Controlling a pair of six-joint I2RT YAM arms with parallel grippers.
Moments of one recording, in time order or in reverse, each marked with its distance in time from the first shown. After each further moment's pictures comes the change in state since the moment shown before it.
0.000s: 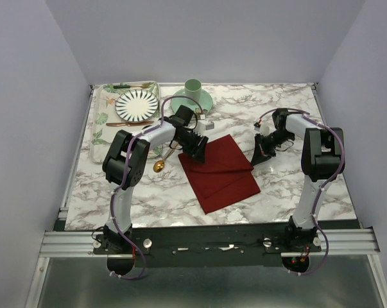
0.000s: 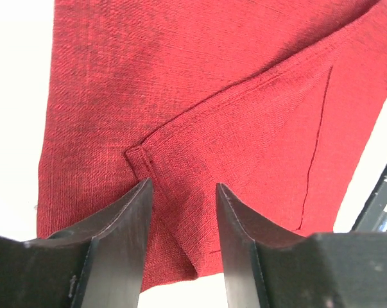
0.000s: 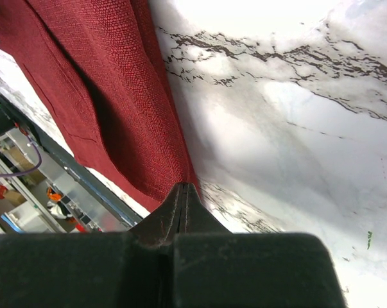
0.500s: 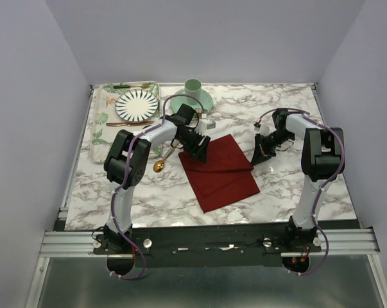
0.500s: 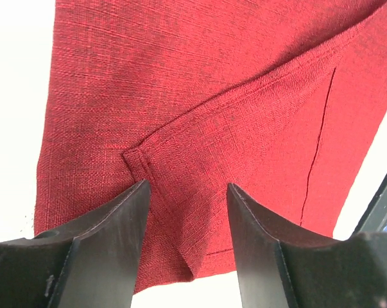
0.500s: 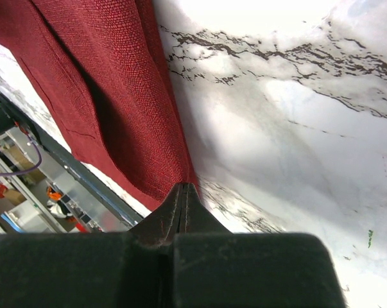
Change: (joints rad) left arm -0.003 0.016 0.039 -0.034 -0.021 0.017; right arm 0.000 0.000 0.003 -0.007 0.000 -0.003
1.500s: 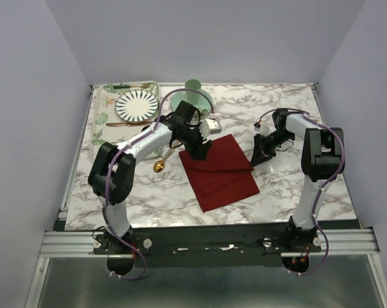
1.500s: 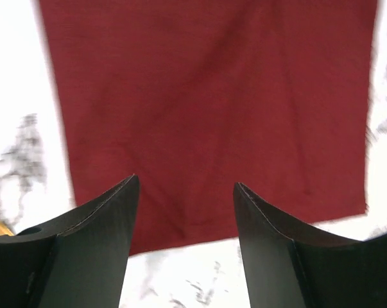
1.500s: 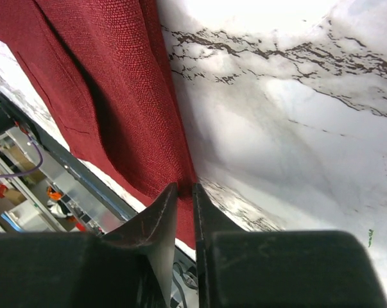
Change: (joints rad) left arm -0.086 -0.277 -0.126 0.005 -0.060 0.354; right arm 0.000 0.000 0.000 -0.002 0.000 0.000
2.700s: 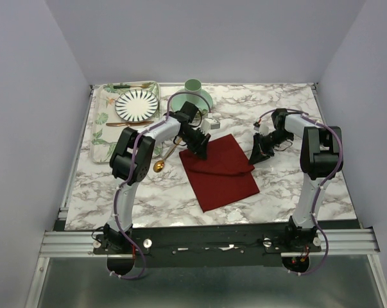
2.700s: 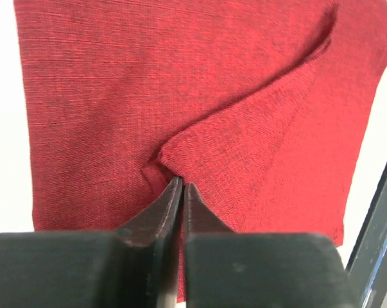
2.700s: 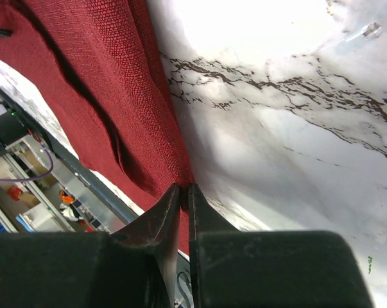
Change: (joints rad) left arm 0.079 0.360 0.245 -0.075 0.167 -0.192; right arm 0.000 0.032 0.008 0.039 -0.032 0.038
